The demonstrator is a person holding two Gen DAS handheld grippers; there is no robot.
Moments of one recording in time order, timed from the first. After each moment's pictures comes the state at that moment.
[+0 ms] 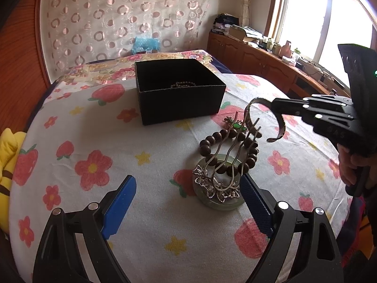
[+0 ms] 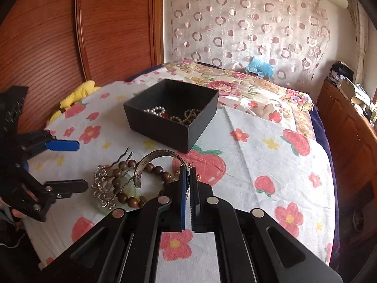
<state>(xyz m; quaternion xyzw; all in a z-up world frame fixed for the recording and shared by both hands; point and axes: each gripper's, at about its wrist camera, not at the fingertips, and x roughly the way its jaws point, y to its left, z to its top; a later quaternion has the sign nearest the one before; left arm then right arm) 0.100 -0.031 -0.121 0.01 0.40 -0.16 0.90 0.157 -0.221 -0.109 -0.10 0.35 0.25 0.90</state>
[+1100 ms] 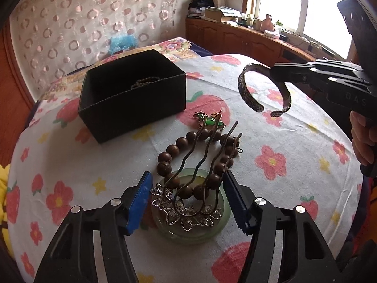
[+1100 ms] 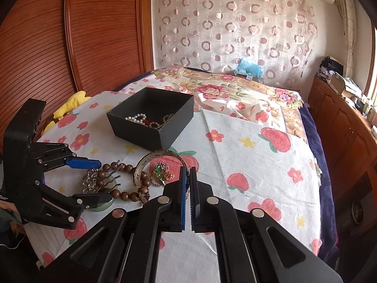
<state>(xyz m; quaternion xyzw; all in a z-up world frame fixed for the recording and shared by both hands) 0.126 -0.092 -0.132 0.09 0.42 -0.20 0.88 0.159 -0.254 -0.106 -0.08 0.34 0.23 0.91</state>
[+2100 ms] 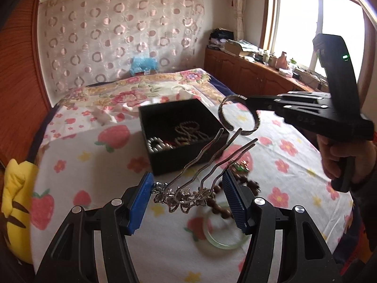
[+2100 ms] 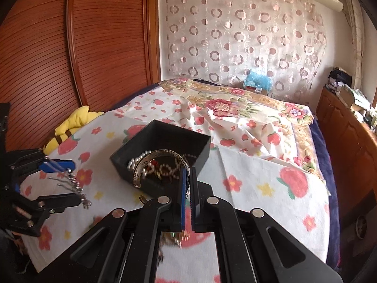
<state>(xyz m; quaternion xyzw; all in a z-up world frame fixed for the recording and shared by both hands) 0.127 -0.027 -0.069 0.03 0.35 -0.16 0.92 0.225 -0.200 -0.075 -0.08 0.32 0.25 0.91</state>
